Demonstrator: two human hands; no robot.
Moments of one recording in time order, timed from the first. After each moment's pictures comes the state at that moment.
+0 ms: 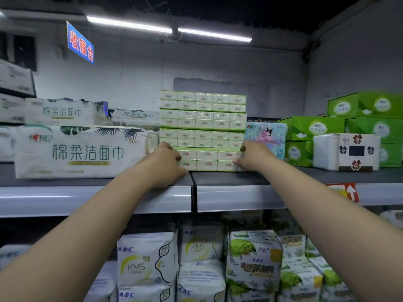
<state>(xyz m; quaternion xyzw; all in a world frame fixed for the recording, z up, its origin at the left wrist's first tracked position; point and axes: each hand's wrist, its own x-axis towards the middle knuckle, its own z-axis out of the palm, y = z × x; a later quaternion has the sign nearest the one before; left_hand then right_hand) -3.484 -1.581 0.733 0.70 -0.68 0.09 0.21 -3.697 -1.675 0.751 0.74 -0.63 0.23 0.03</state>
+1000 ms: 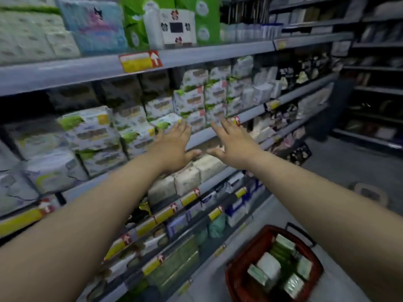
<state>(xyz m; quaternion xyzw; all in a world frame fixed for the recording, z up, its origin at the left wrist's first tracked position) -3.795 -1.469 0.546 0.44 -0.90 0.03 0.01 -3.979 -1.410 0.528 0.69 -0.72 0.08 0.03</state>
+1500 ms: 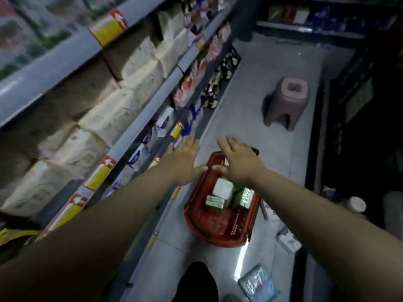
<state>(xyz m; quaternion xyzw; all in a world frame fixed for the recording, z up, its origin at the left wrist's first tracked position) -4.013 -1.476 0.277 0.20 -0.96 -0.07 -0.20 -4.136 -1.332 0.252 0.49 -0.86 0.02 -0.16</state>
